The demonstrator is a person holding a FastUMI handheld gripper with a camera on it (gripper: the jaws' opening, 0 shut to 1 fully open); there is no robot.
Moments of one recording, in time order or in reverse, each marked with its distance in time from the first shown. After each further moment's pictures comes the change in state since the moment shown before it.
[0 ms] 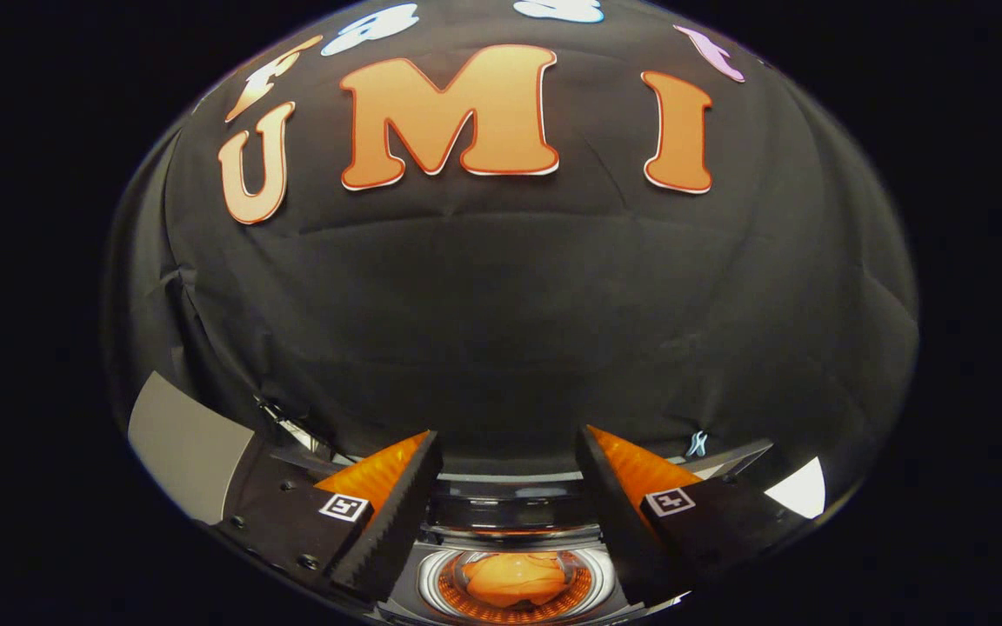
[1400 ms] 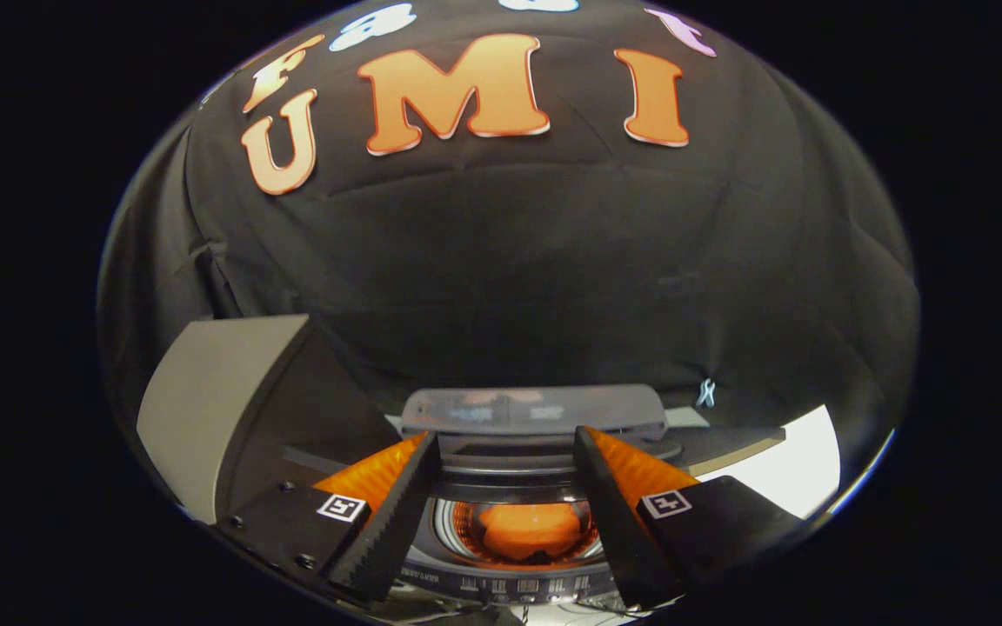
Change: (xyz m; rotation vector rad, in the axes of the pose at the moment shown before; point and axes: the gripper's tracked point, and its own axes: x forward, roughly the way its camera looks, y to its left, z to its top) arm -0.092 -0.002 -0.135 0.066 0.181 0.035
